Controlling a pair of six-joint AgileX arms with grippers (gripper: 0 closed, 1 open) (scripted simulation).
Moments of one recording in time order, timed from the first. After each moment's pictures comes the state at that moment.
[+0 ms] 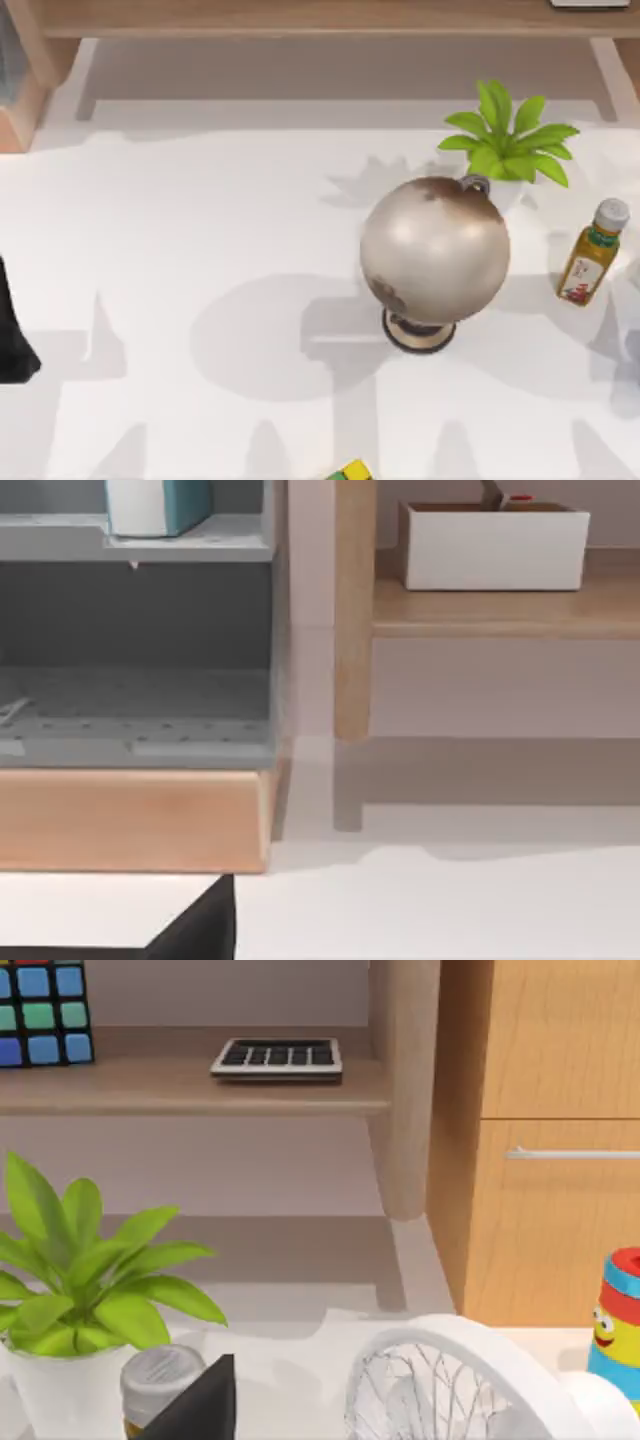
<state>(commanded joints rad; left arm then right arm) 0.00 0.00 0.00 0.00 0.00 0.00 0.00 0.00 0.00 0.00 0.00 0.00</state>
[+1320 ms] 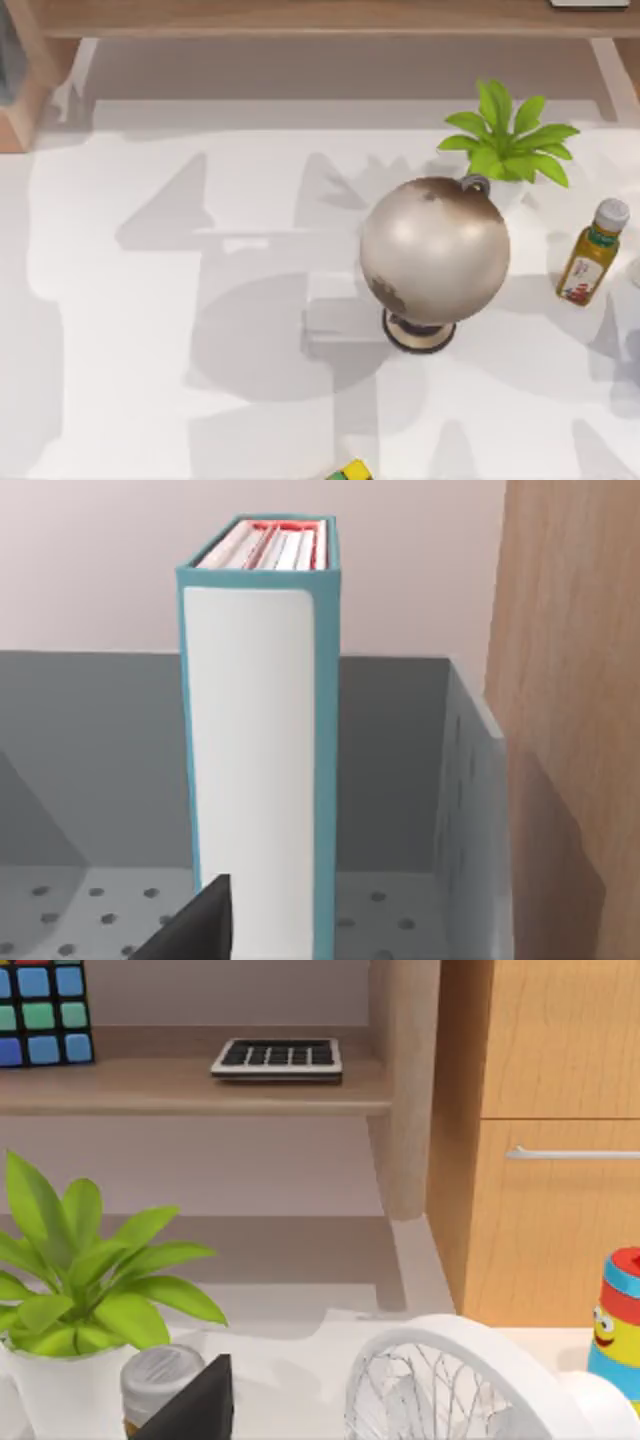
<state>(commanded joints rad) 0.26 1.57 1.08 0.50 0.28 0.00 0.00 0.00 0.00 0.00 0.00 0.00</state>
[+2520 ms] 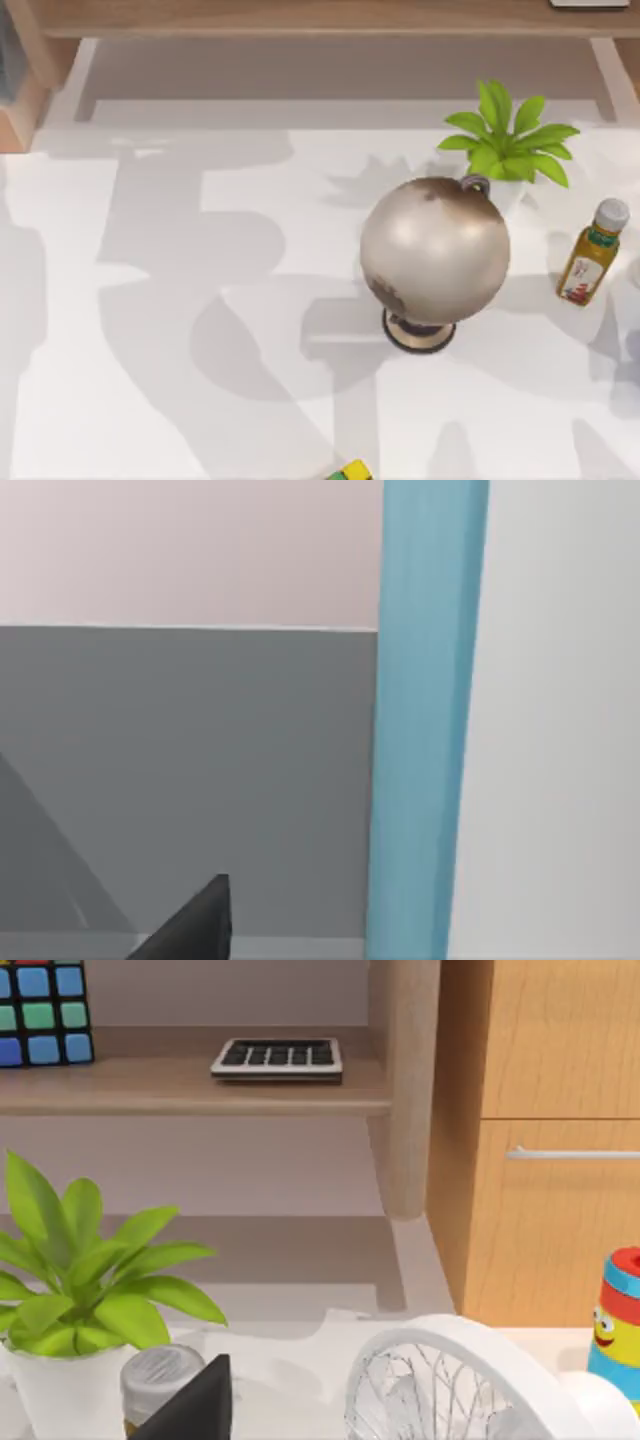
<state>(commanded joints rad) 0.30 2.00 1.45 0.55 0.32 0.00 0.00 0.00 0.00 0.00 0.00 0.00</state>
